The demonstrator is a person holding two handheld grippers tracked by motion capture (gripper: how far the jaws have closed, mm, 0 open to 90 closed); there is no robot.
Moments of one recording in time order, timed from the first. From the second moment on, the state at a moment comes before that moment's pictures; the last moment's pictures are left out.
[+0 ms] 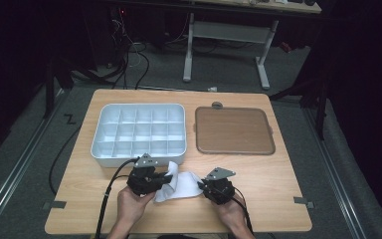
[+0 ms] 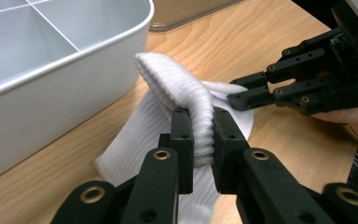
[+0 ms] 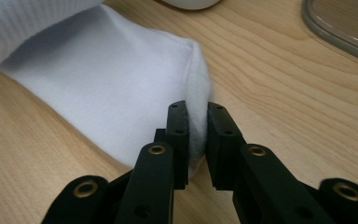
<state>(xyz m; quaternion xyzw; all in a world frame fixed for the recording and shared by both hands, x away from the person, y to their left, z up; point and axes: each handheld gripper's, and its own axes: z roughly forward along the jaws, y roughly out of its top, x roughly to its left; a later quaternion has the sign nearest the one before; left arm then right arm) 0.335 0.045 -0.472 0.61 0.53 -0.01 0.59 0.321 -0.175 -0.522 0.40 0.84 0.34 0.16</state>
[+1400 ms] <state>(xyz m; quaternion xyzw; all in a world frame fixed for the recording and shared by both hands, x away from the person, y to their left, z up) 0.335 0.001 -0.501 0.65 0.51 -0.01 0.56 0.323 -0.165 -0.527 0.40 0.83 0.35 0.15</state>
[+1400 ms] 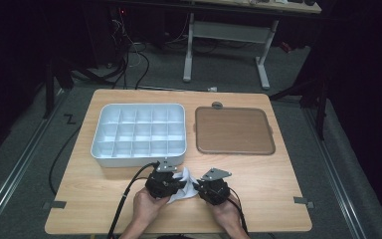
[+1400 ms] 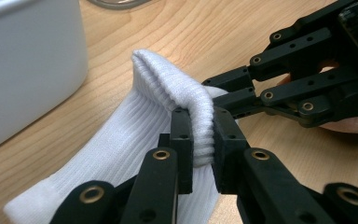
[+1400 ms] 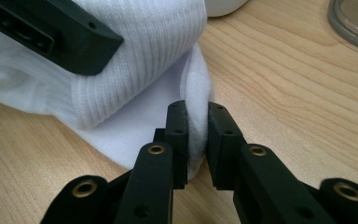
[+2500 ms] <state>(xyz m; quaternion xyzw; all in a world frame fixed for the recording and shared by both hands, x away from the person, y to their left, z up) 0.335 -0.010 -0.513 0.67 0.51 0.00 0.54 0.321 -0.165 -0.521 0.40 0.83 0.36 0.15</state>
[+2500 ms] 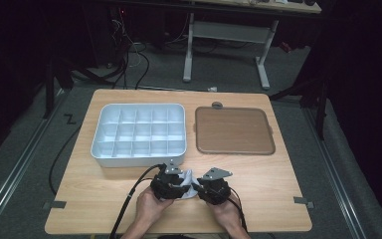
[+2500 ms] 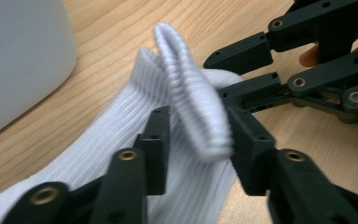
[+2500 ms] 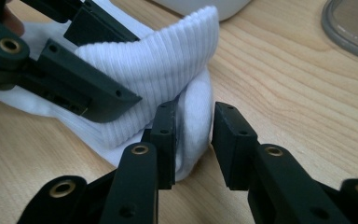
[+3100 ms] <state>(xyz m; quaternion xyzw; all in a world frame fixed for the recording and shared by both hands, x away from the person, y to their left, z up) 0.323 0.040 -0.490 0.62 0.53 0.02 0.58 0.311 -0.180 -0.492 0.39 0.82 0.38 0.19</state>
